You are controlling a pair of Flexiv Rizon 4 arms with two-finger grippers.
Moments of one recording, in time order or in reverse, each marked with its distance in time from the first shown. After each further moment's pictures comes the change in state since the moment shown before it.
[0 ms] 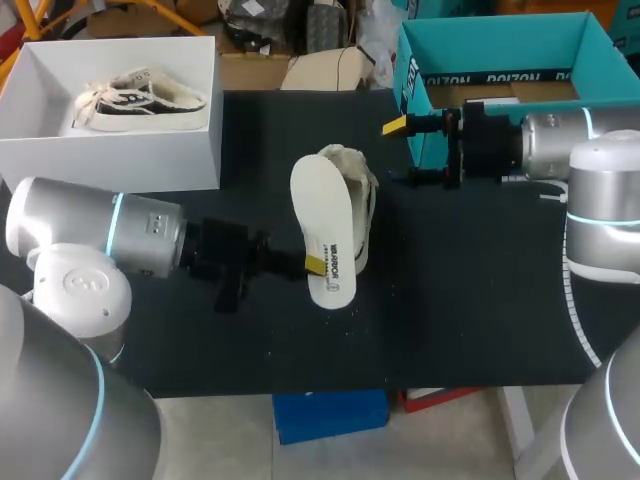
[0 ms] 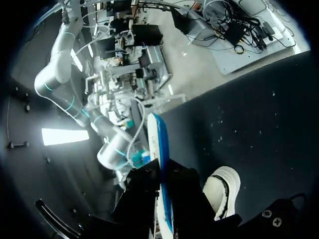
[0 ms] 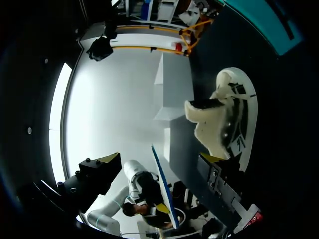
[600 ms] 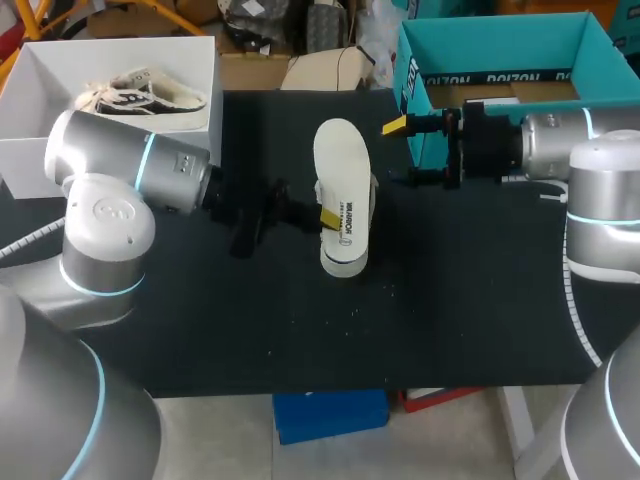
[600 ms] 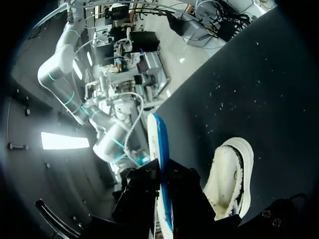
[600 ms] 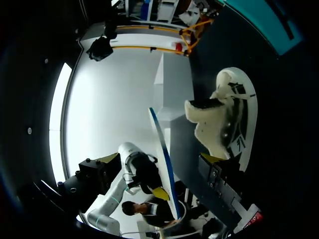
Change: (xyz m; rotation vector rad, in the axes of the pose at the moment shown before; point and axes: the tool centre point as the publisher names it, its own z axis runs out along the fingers) left arm 0.002 0.073 0.018 0.085 -0.006 0.034; right arm 0.000 0.000 0.000 0.000 0.000 0.000
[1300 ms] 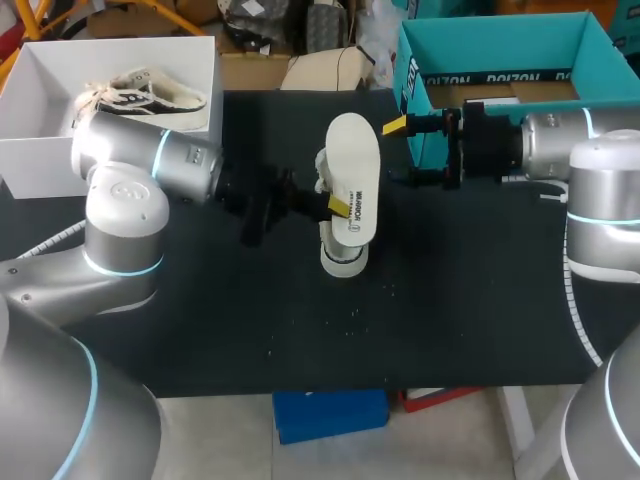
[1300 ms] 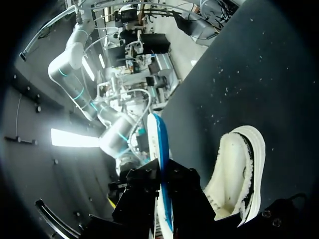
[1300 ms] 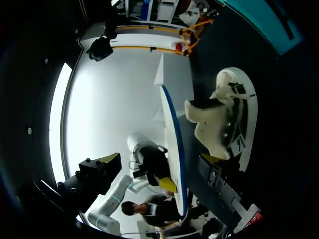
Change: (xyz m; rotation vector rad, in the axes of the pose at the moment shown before) left arm 0.013 0.028 0.015 0.028 -0.117 -0.021; right arm 0.000 0.000 0.000 0.000 0.000 0.000
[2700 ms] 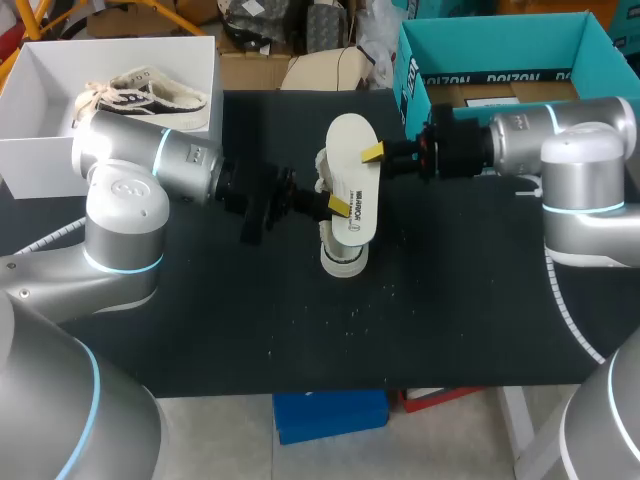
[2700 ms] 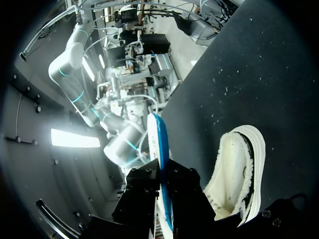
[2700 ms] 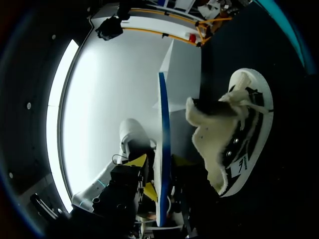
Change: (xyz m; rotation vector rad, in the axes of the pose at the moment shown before) left arm 0.000 0.001 0.000 0.003 0.001 0.000; right arm -0.023 0.003 0.036 0.126 0.008 -0.162
